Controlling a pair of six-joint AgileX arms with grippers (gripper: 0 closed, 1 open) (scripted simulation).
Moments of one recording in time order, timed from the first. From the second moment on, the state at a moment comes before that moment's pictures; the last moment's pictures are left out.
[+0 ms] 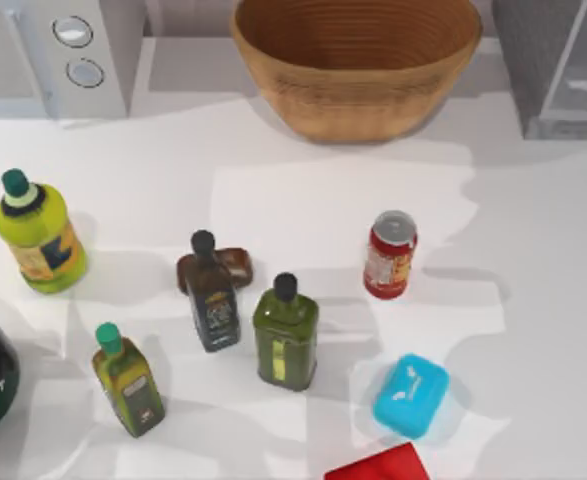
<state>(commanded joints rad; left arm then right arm) 0.00 0.00 0.00 0.00 0.00 0.00 -0.31 1.76 0.75 1.00 -0.28 0.01</state>
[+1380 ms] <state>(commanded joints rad) 0.00 0.00 0.00 0.00 0.00 0.00 0.40 1.81 0.29 1.50 0.43 0.00</state>
